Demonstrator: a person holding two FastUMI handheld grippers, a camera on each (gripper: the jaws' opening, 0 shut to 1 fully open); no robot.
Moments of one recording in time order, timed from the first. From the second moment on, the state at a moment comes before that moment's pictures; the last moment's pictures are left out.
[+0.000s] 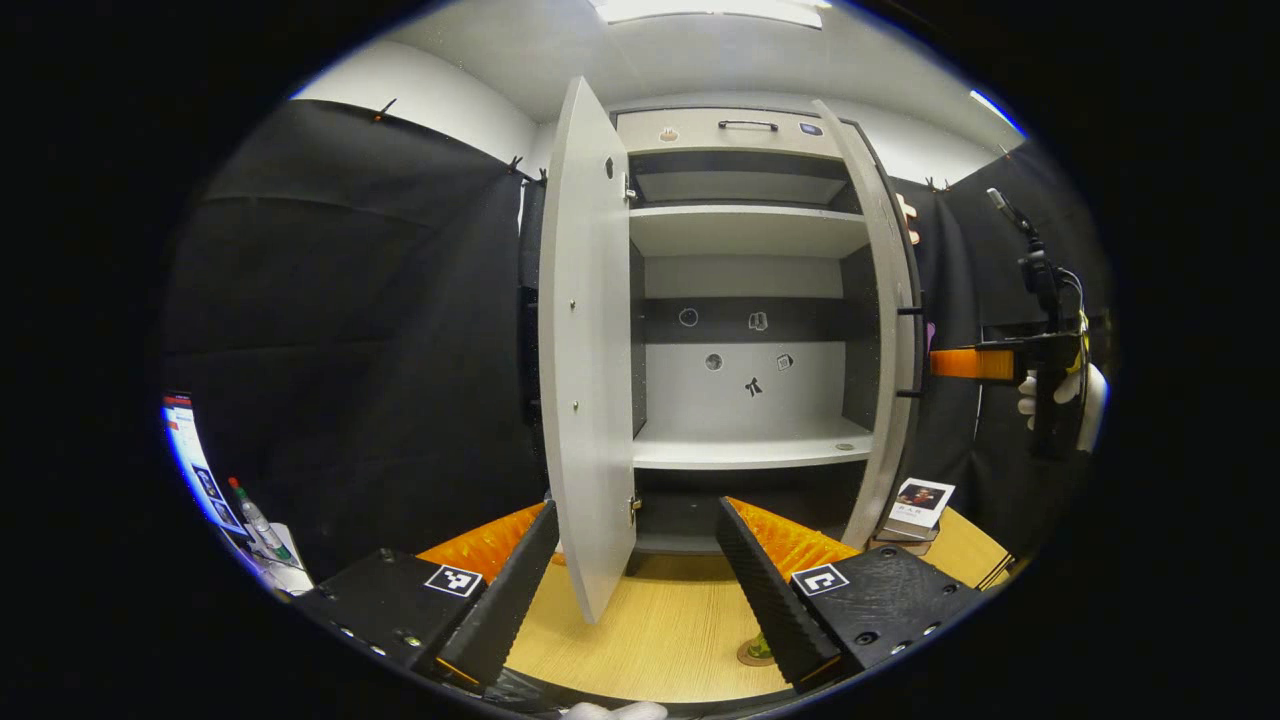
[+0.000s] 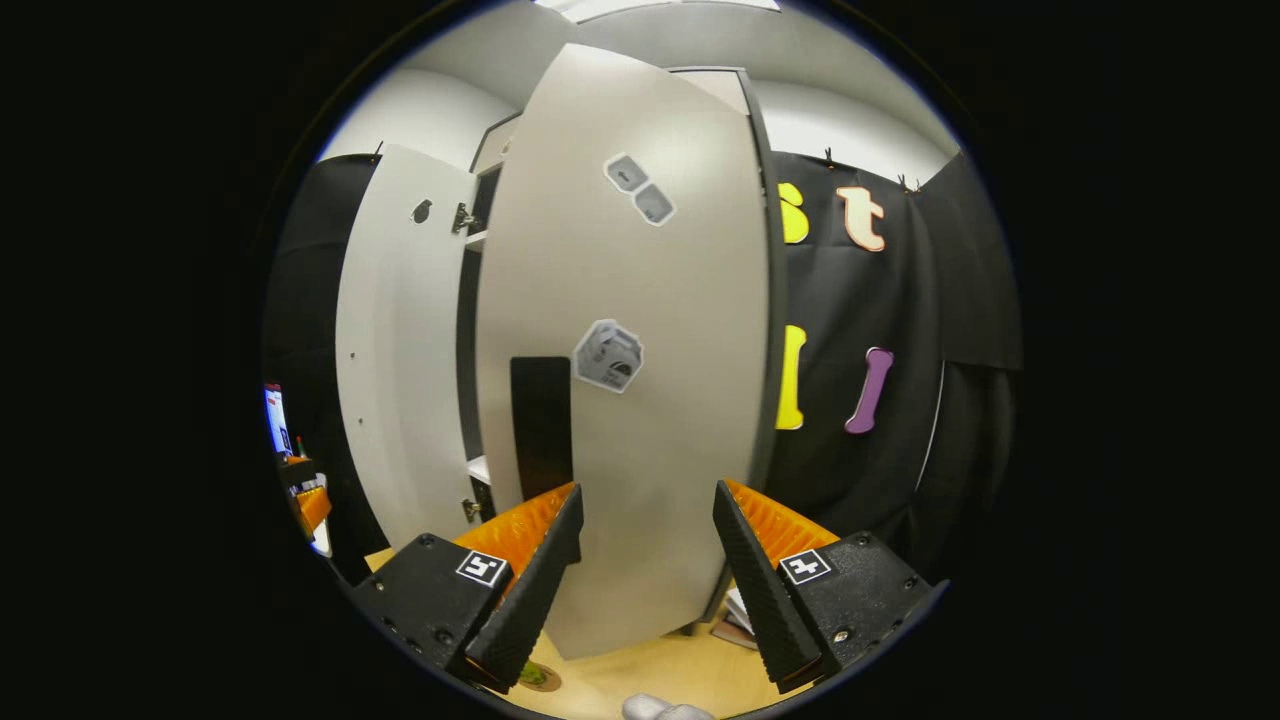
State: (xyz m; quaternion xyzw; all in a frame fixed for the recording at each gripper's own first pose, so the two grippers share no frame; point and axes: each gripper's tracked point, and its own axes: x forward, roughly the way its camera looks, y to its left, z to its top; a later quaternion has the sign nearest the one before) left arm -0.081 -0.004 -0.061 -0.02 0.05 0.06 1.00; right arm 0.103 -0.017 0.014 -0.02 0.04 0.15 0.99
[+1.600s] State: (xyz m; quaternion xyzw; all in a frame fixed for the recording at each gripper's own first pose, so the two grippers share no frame) left arm 0.051 0.218 -0.008 -0.03 0.03 0.10 0.99; right arm -0.030 -0.004 -0.047 -0.01 0.10 0.09 0.99
